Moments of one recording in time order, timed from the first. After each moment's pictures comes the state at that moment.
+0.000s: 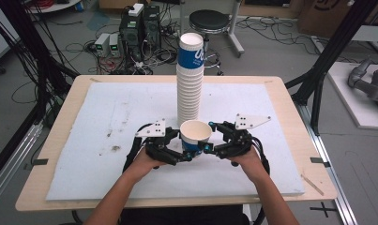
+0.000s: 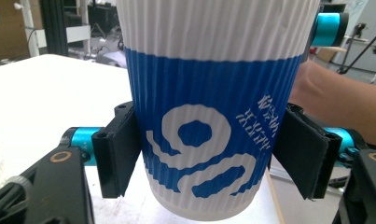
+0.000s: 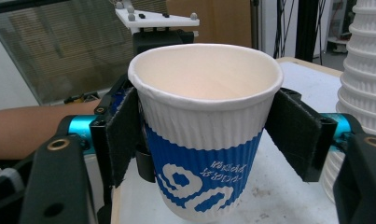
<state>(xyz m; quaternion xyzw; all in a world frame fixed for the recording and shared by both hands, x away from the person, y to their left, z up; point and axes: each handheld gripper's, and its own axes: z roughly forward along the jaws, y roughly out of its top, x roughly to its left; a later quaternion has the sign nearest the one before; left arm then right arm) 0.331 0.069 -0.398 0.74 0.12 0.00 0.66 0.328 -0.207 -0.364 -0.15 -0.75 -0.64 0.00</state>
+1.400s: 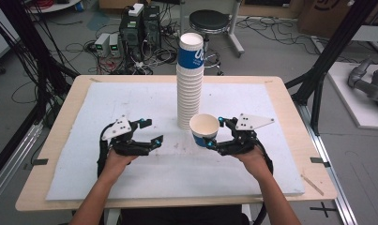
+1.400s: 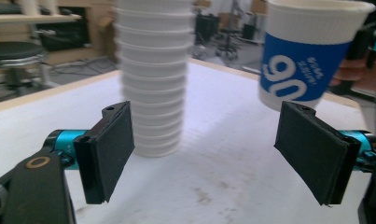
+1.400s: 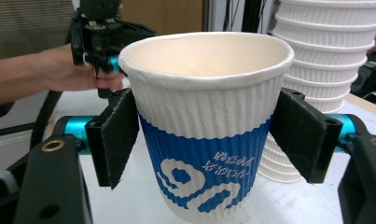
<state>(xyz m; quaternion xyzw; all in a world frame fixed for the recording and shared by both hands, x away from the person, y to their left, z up) 0.329 0.166 -0.404 0.71 0.26 0.17 0.64 0.331 -0.219 -0.364 -0.18 -0.78 -0.59 -0.12</state>
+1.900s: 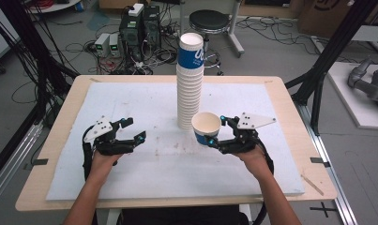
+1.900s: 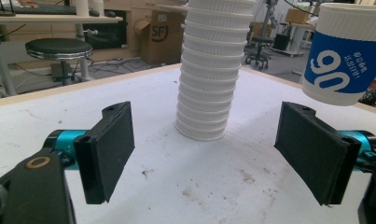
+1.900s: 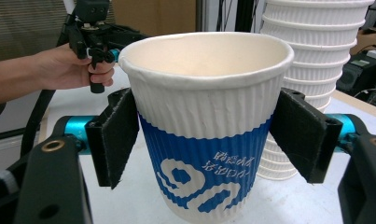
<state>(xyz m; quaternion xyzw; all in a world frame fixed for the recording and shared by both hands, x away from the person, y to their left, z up) 0.329 0.203 -0.413 0.69 0.30 0.20 0.63 0.333 -0.223 -0.365 -0.19 -0.78 -0.59 -0.12</state>
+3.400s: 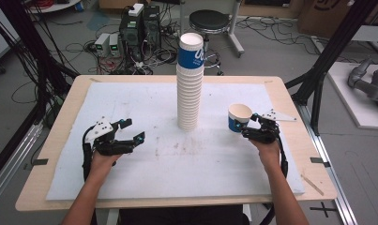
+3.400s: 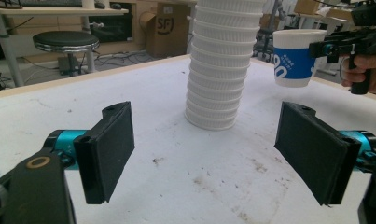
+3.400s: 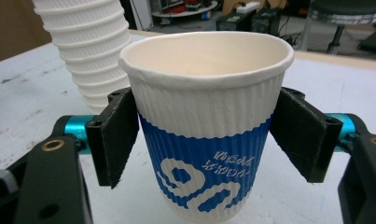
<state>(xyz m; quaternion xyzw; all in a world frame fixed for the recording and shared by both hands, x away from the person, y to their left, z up) 0.331 0.206 -0.420 0.70 0.31 0.20 0.61 0.378 -0.306 -0.414 -0.40 -0.72 -0.53 -0.21</state>
